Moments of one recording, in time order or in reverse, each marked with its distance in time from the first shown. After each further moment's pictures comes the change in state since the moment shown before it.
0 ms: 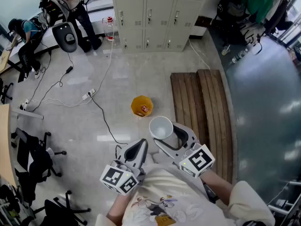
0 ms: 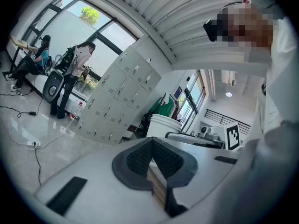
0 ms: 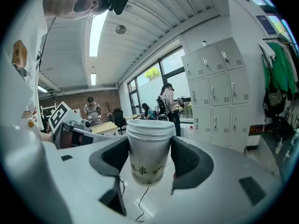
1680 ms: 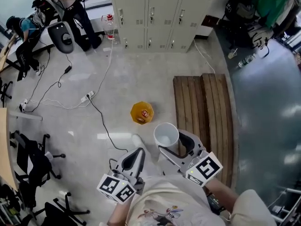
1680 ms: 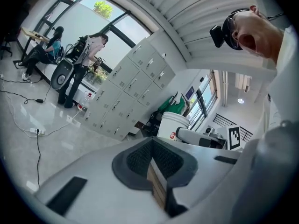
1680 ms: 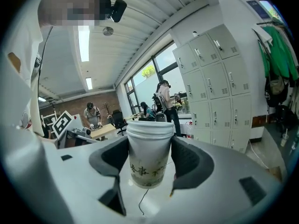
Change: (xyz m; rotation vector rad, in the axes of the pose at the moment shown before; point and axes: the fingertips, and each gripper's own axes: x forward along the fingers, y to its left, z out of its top) left arm 0.087 0.072 0.009 -0.110 0.018 0.068; right arm 0.049 -0.108 0.003 0.061 0.007 0.015
